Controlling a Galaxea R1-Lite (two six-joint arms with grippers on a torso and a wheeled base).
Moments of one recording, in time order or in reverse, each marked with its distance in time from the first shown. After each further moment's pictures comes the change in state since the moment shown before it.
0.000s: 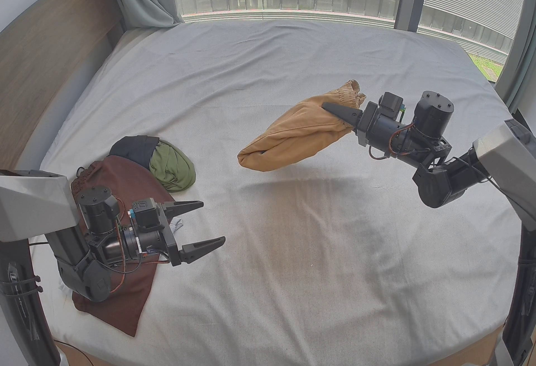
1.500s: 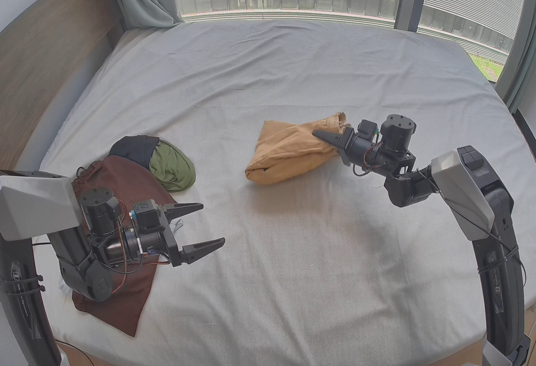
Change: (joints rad) left arm 0.007 0.023 -0.009 -0.001 -0.001 -0.005; right arm -0.050 0.385 -0.486 0.249 -0.007 0.047
